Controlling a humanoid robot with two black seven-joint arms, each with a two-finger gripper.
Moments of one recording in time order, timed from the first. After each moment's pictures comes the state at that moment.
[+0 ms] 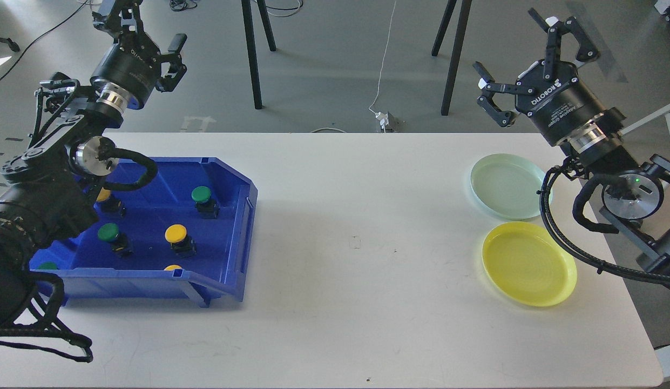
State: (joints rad) left arm -1.00 0.27 -0.55 -0.33 0.13 -0.49 -0.49; right arm 0.73 -0.59 0.67 1.08 0.12 0.49 0.33
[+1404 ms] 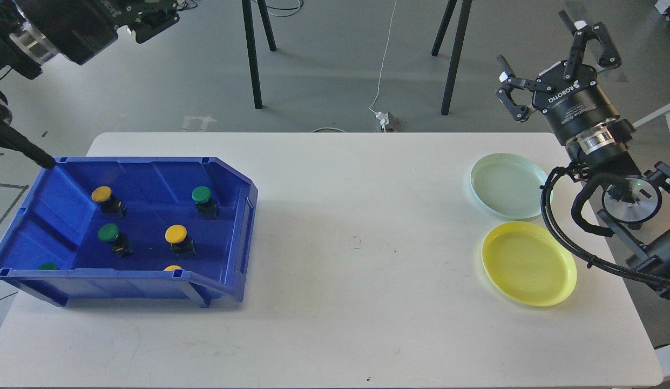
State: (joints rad) left arm -1.07 0.90 -0.51 -1.27 0.61 -0.49 -0.49; right arm 0.67 -0.51 0.81 1.01 0.13 0.49 0.33
